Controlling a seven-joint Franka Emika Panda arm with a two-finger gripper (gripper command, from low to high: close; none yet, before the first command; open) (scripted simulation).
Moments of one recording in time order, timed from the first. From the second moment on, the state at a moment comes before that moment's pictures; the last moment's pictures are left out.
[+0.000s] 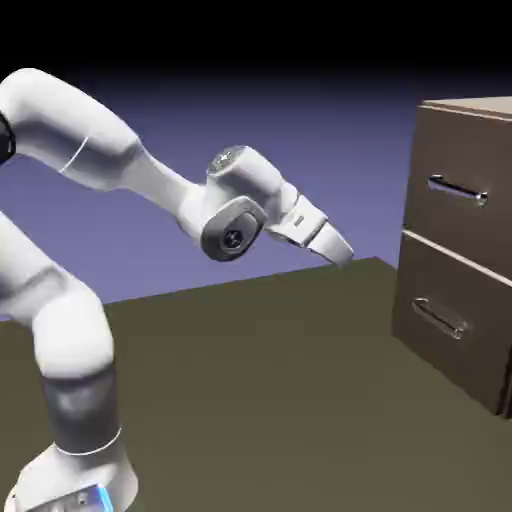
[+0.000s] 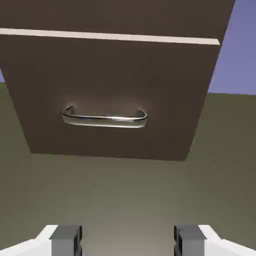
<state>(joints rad) 0.05 -0.58 -0.03 -2.79 -0.05 3.03 0.69</state>
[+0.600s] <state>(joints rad) 0.55 -0.74 -0.41 -2.56 -0.77 2.86 -0.09</state>
